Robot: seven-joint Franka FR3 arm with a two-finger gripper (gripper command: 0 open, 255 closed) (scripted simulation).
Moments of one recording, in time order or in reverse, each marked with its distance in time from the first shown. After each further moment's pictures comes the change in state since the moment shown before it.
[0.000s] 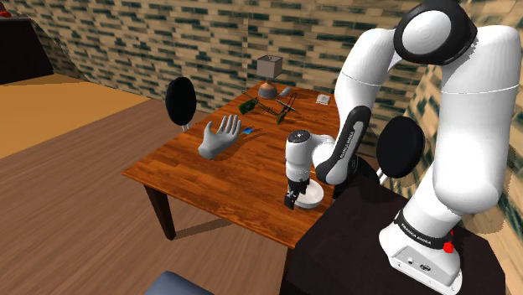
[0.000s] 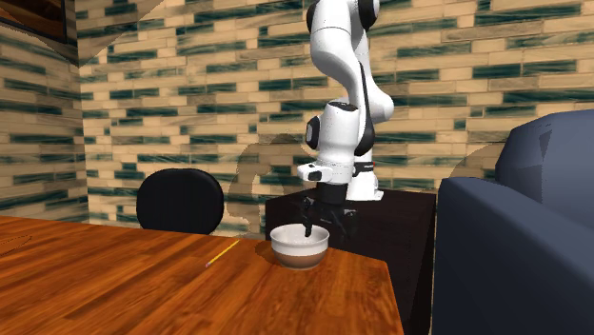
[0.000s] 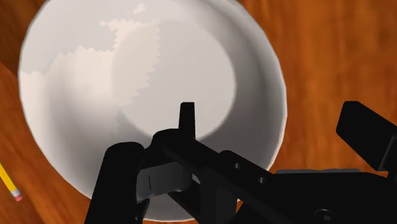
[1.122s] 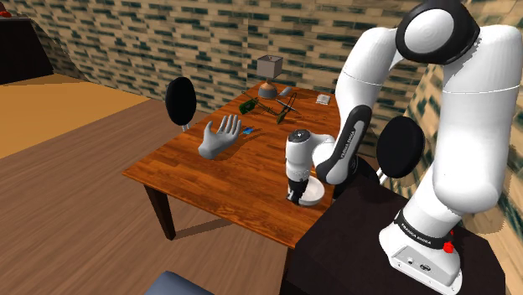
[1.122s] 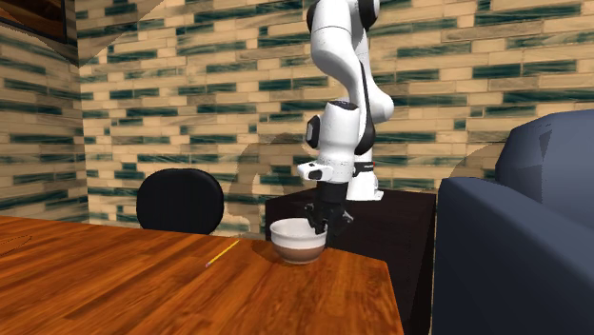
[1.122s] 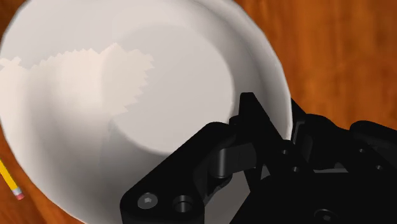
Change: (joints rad) arm -0.005 -0.011 0.007 -0.006 0.006 -0.006 -0.005
